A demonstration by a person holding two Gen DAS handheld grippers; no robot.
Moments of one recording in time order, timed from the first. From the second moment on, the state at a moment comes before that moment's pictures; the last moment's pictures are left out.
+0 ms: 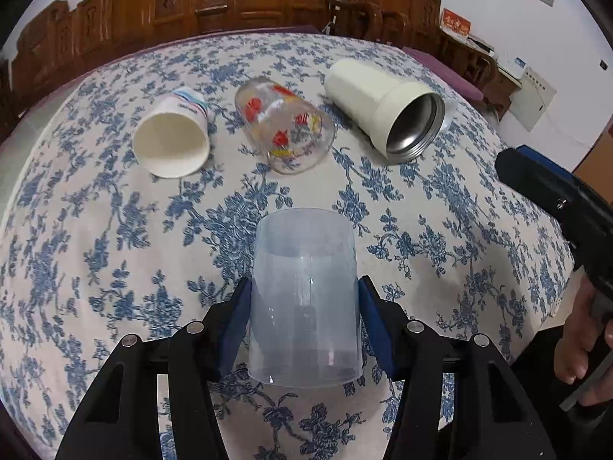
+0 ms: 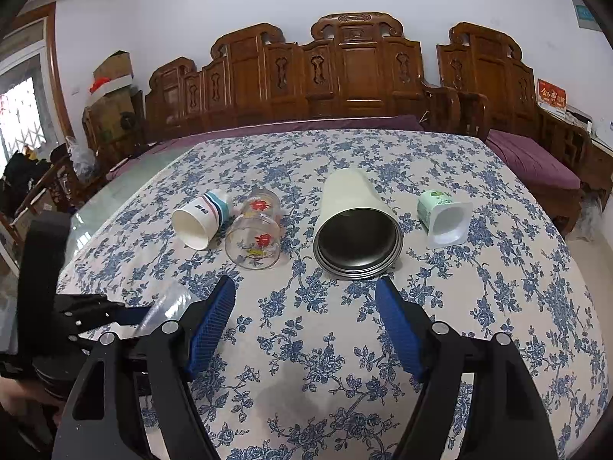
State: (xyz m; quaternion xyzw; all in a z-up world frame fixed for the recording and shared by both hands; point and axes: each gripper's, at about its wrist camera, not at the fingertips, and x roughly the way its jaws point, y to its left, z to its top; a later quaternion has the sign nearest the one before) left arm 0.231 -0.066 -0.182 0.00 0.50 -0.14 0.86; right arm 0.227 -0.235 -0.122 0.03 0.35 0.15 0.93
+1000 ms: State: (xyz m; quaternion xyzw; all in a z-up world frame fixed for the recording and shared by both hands) left arm 0.188 0.053 -0.111 -0.02 0.34 -0.01 0.94; right arm 0.252 -0.132 -0.151 0.07 0.46 0.19 0.86
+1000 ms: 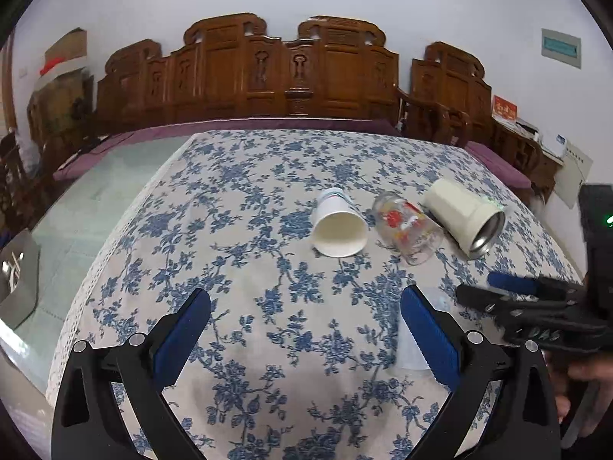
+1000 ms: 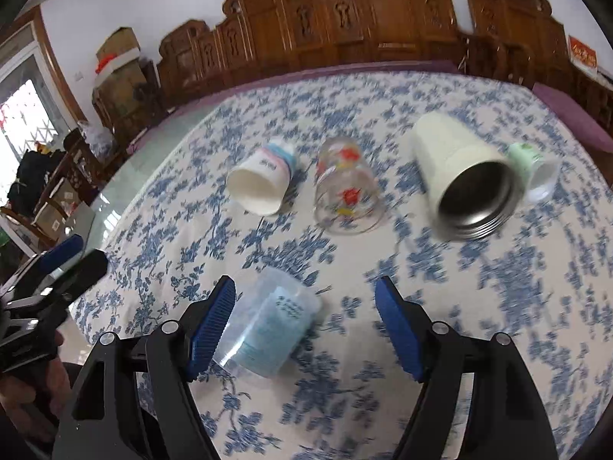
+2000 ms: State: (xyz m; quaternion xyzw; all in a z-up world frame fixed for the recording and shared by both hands) left arm 0.187 0.067 -0.112 -0.03 0.34 -0.01 0.94; right arm 0.281 -0.119 -0.164 0.11 0.48 0.20 0.85
